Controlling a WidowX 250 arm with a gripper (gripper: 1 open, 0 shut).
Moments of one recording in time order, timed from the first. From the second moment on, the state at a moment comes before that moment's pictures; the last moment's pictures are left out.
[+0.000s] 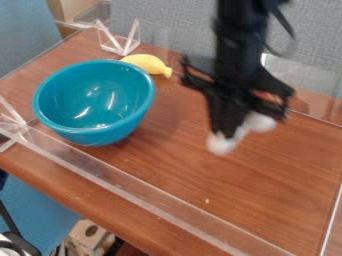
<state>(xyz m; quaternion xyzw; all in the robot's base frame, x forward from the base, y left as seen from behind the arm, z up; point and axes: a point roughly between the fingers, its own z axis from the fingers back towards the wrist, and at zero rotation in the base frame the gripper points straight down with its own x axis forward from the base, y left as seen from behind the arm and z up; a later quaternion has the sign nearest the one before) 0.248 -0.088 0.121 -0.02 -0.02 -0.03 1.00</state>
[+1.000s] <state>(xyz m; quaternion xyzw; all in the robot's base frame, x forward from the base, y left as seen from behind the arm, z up) 0.262 -0.072 0.064 -0.06 0.04 -0.09 0.99</state>
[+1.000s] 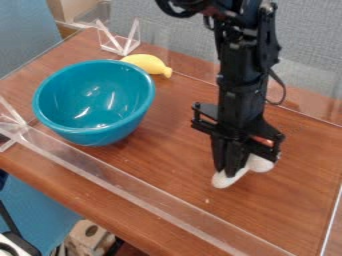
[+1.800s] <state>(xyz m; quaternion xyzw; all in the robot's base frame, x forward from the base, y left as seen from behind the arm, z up) 0.274 -0.075 0.045 -0.09 0.04 -0.19 0.98</state>
